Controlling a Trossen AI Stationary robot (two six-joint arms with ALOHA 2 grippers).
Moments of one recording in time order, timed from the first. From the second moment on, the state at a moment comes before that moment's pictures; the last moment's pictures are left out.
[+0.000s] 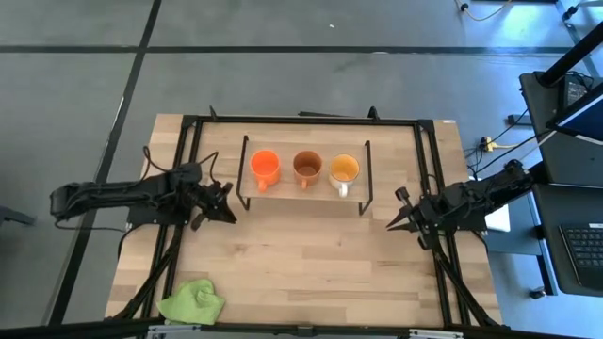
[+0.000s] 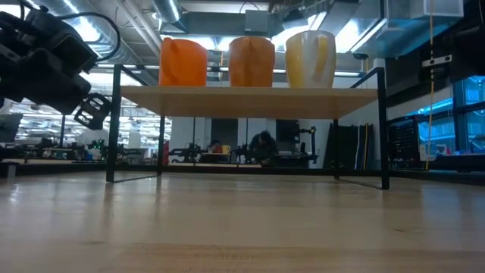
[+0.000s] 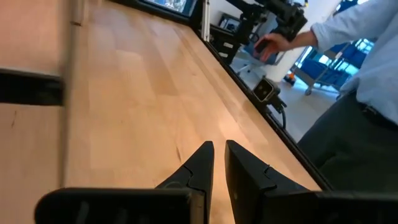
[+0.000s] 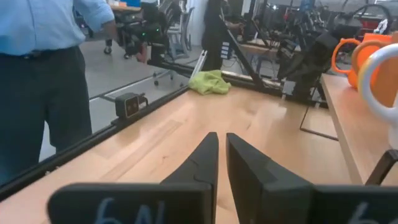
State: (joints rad) left arm 0.28 0.41 0.01 0.06 0.77 -0.17; right arm 0.41 0.03 0.03 -0.05 0.00 -0.12
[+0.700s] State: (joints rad) left arm 0.37 0.42 0.01 0.06 0.64 -0.30; right arm 0.41 0.06 0.03 -0.05 0.00 -0.13
